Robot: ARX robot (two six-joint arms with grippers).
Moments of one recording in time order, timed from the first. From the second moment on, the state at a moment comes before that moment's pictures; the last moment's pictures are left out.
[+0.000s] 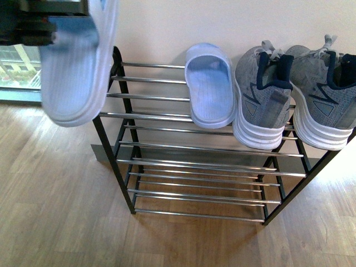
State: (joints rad) left arm -0.25 1.80 1.04 0.14 -0.16 -0.15; right arm 0.00 0.00 0.02 0.00 0.00 0.00
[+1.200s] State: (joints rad) left arm -0.37 2.23 1.46 -0.02 -0.21 -0.15; right arm 0.00 0.00 0.02 0.00 0.00 0.00
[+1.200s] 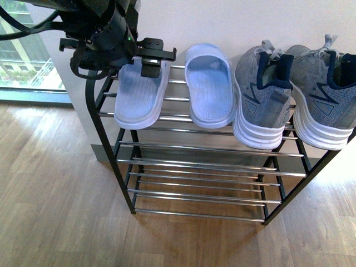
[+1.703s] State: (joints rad) left arm -0.41 1.70 0.96 0.23 -0.31 -0.20; right arm 0.00 0.00 0.02 0.00 0.00 0.00
